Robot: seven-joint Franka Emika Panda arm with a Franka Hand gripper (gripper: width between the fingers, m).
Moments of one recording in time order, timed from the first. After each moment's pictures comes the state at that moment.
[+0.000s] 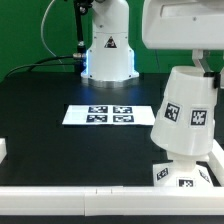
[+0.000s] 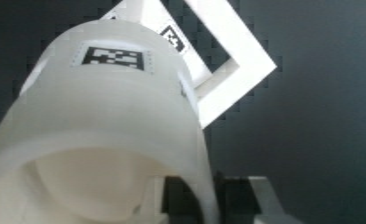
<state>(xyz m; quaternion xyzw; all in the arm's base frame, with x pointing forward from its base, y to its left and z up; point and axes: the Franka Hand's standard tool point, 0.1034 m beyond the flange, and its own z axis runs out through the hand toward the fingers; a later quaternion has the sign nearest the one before) 0.634 0.102 0.154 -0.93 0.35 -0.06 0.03</state>
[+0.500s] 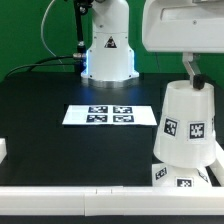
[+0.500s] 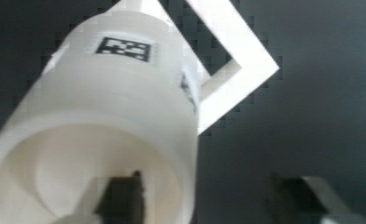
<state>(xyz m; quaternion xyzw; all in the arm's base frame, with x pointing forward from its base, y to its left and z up) 0.636 0.103 0.156 -0.93 0.35 -0.06 0.03</state>
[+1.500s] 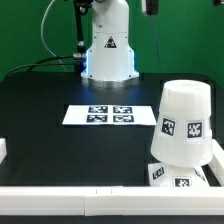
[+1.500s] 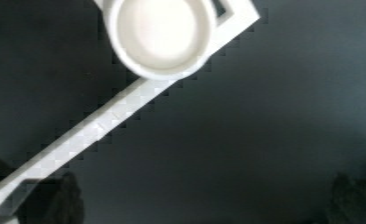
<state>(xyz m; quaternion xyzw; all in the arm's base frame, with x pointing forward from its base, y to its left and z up) 0.635 0.053 0.249 -0.95 0.31 -0.07 0.07</state>
